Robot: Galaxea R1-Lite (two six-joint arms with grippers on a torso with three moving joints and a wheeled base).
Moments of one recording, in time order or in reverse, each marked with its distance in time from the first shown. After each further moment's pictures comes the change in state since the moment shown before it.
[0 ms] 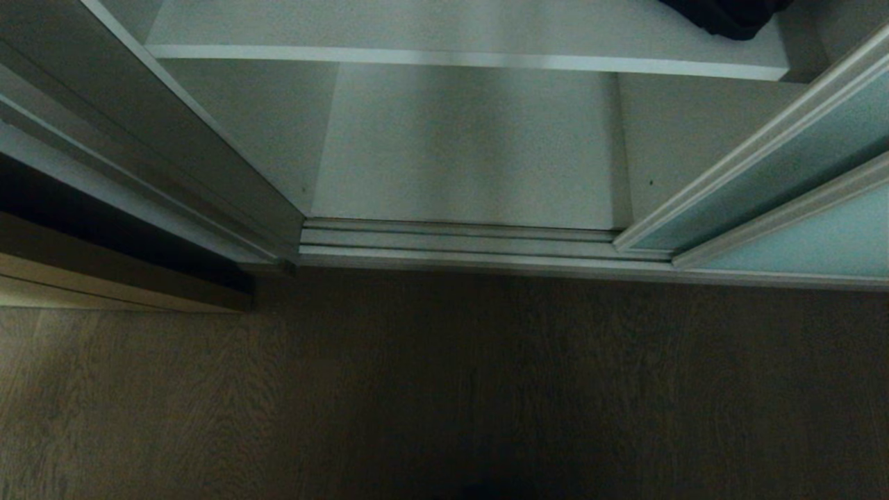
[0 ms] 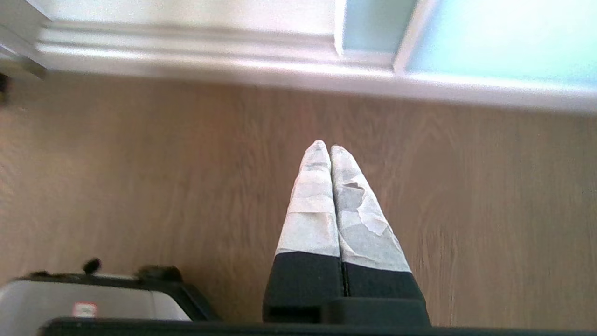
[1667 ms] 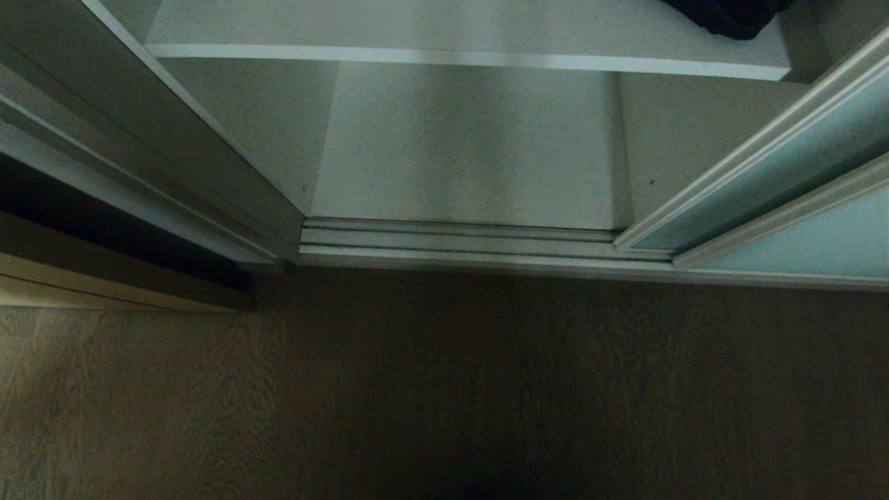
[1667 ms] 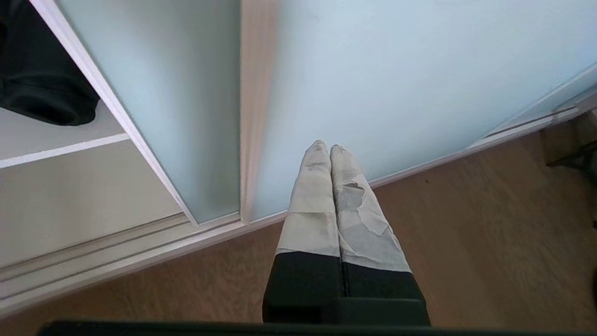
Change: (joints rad) left arm 0.000 0.000 0.000 0.000 0.000 0.000; right arm 0.129 0.723 -1.510 0.655 -0.695 0.006
